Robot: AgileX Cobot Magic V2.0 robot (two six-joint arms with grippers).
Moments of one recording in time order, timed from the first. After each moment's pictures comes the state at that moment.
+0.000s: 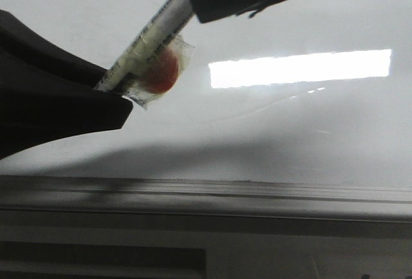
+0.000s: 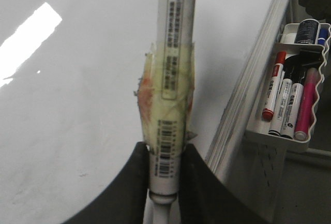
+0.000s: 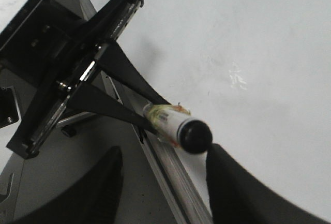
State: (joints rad) left arm -0.82 1.04 -0.32 0.53 -0.36 -0.02; right arm 0.97 0.97 -0.70 0.18 0.26 -0.23
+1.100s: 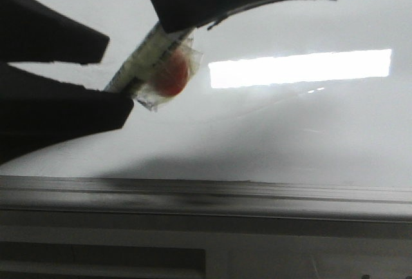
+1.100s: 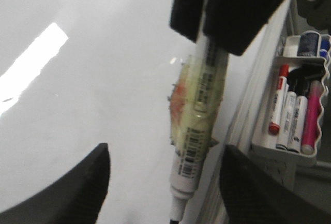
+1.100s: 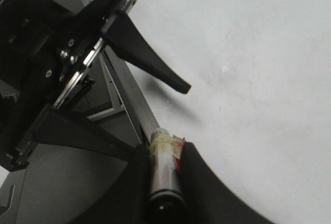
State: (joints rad) left arm -0.82 0.95 -0.32 0.51 -0.35 -0.02; right arm 1.00 1.03 -0.72 0.19 0.20 -0.23
